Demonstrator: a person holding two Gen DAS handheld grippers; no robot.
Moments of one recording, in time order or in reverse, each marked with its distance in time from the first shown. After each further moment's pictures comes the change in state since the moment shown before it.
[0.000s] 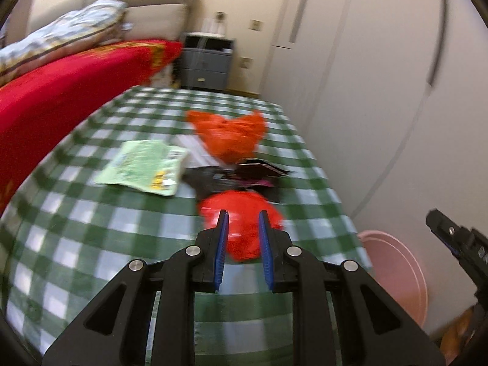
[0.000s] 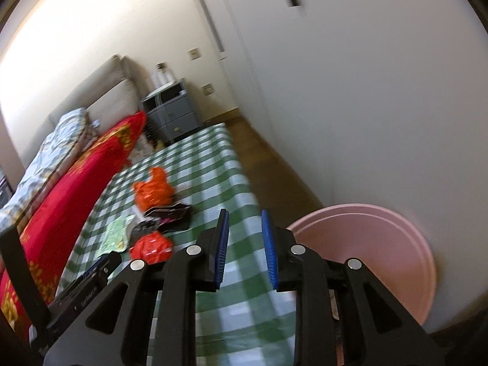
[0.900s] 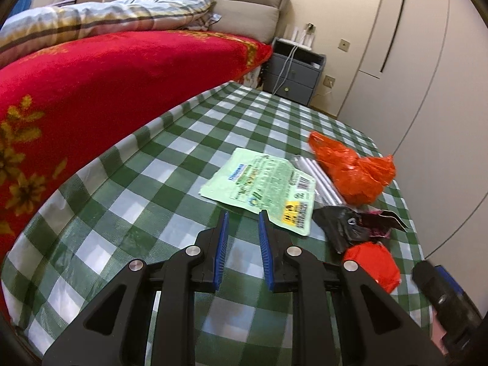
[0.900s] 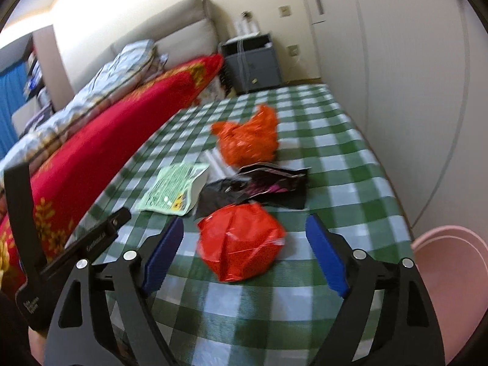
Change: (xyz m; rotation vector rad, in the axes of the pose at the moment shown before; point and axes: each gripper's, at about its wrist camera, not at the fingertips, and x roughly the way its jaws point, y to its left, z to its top) left arm 0.023 0.105 0.019 -0.228 -0.039 0.251; right arm 0.090 0.113 -0.027 -0.274 0.192 0.249
